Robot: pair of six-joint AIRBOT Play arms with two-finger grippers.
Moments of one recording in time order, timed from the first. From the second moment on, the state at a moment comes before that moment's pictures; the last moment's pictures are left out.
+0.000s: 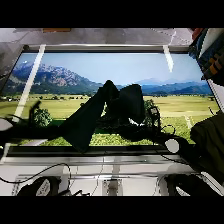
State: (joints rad) left arm 0.32 -0.88 0.63 0.83 -1.41 -1.12; right arm 0.44 -0.85 0.39 -1.02 0.37 1.28
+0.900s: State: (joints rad) left arm 0.30 -0.93 0.26 0.76 -1.16 -1.25; right arm 0.40 -0.82 0.39 -1.02 0.42 1.29
